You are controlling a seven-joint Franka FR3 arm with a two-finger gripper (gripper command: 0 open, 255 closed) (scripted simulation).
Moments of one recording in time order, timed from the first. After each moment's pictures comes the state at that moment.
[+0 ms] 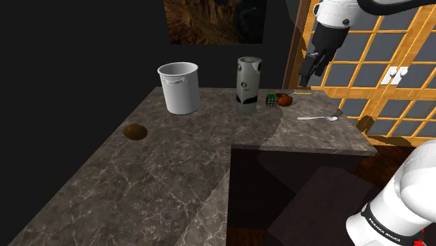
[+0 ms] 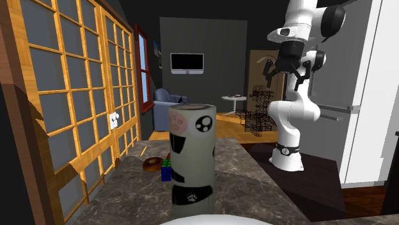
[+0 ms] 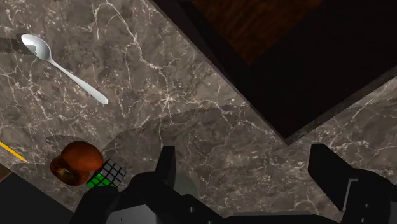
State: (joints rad) arm -0.02 -0.74 0.06 -2.27 -0.07 1.67 0.04
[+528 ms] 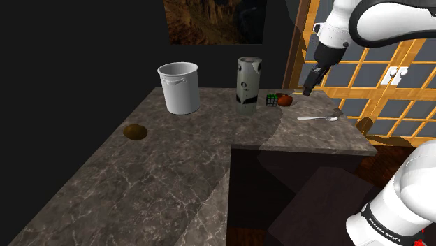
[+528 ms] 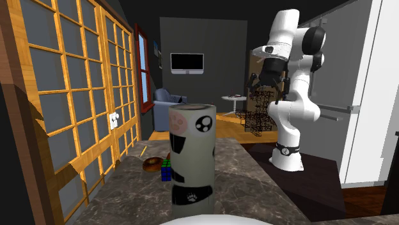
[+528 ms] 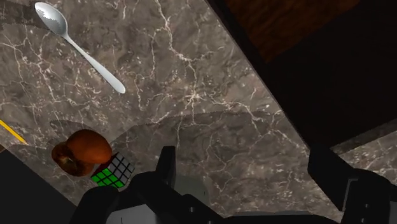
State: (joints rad) arm -0.03 -0.78 -0.04 -2.44 -0.16 1.86 -0.14
